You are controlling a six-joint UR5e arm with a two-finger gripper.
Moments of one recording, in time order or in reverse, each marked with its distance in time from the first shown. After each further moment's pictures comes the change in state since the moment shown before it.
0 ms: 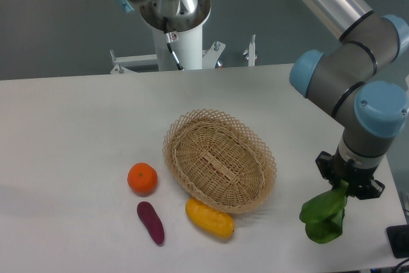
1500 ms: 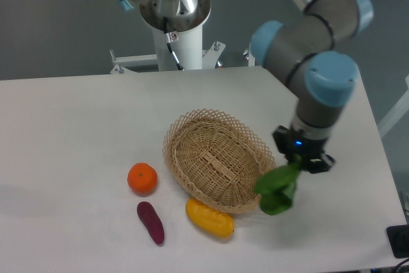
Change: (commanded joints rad) arm -0.086 0.275 -0.432 0.058 -0.038 0.002
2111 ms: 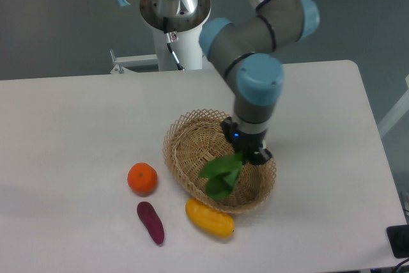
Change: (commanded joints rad) arm -0.106 0.081 -0.219 0.097 0.032 0.003
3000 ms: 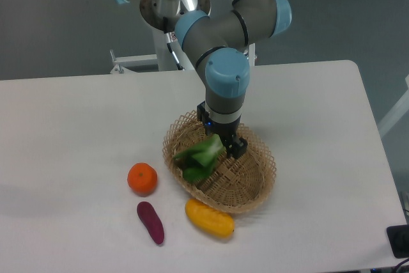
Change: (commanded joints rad) arm -0.009 0.025 0.010 0.000 0.002 -0.008
